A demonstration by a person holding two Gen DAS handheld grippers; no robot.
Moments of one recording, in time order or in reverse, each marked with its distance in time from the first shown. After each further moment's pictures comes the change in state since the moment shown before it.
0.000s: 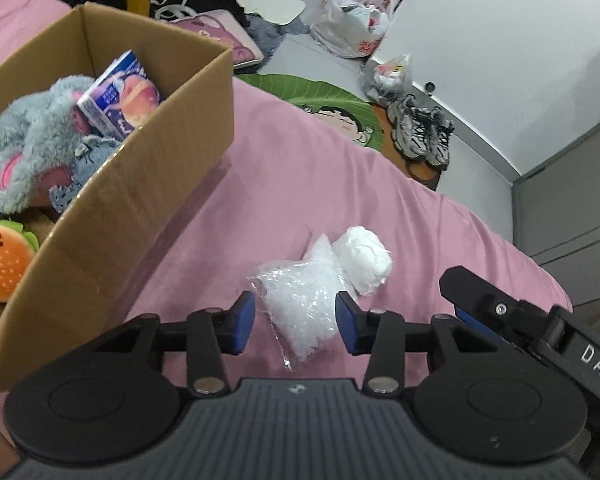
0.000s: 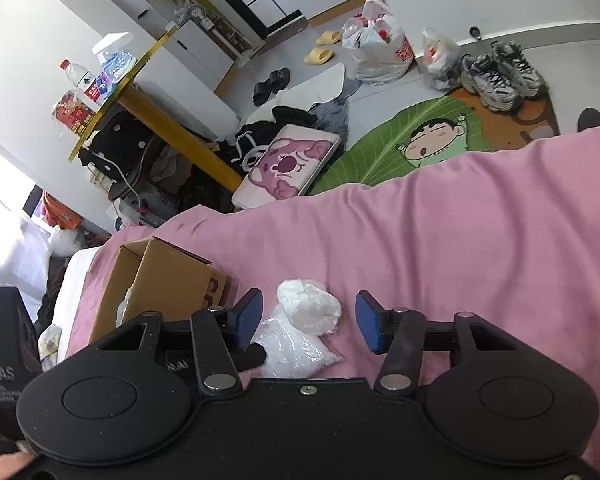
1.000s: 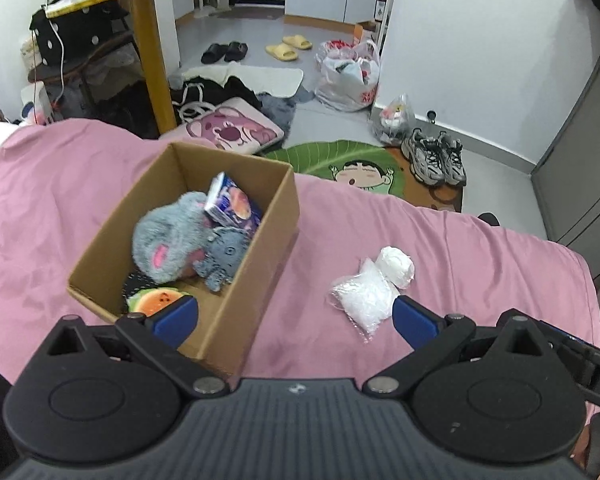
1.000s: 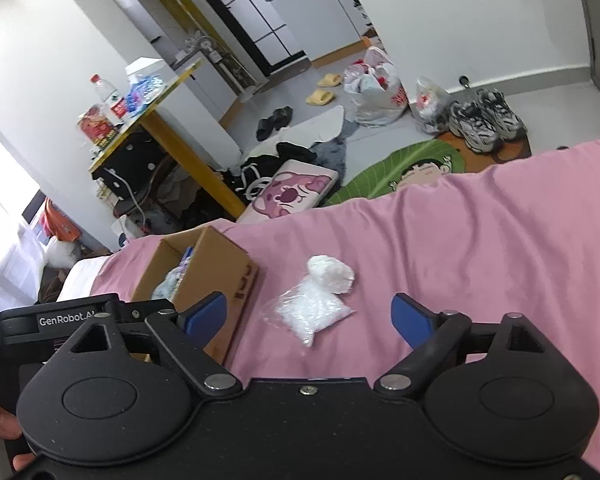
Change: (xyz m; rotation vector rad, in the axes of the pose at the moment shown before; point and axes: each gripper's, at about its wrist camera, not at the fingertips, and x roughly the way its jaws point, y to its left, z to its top) left arm -0.128 0.002 -0.023 0.234 -0.194 0.163; right arm -0.084 0.032 -0.047 -0.043 -0.137 -0.052
